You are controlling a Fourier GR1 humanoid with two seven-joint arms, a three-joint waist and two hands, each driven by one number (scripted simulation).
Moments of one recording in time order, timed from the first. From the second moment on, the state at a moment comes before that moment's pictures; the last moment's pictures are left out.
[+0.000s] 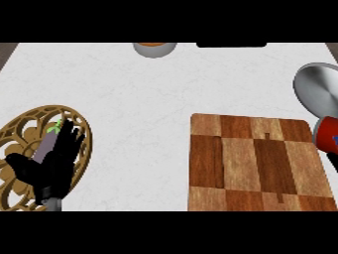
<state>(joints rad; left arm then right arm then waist) 0.06 0.17 -0.09 -1.49 0.30 0.27 0.06 0.02 -0.61 -0.18 -1.90 0.46 0.12 -0.07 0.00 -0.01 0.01</state>
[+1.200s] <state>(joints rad) -0.01 0.14 -0.12 -1.49 0.27 0.25 0.10 -0.66 -0.67 -0.26 -0.63 0.66 -0.20 -0.46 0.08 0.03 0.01</state>
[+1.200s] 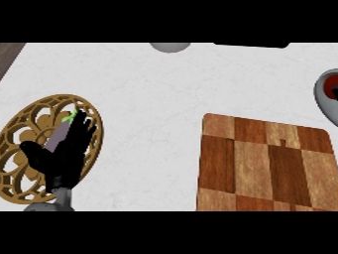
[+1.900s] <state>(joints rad) -0.03 0.13 -0.13 -1.49 0.27 0.25 0.09 -0.83 -0.65 -0.34 -0.33 0.61 -0.10 -0.60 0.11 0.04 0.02</state>
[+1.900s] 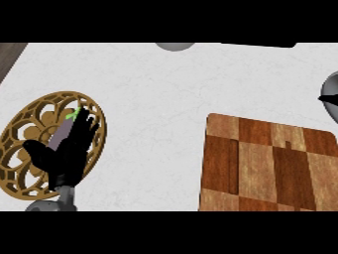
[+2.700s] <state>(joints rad) 0.01 0.13 -0.11 -1.51 0.26 0.26 0.10 -0.84 -0.84 -0.59 -0.14 0.33 0.51 -0.67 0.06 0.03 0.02</state>
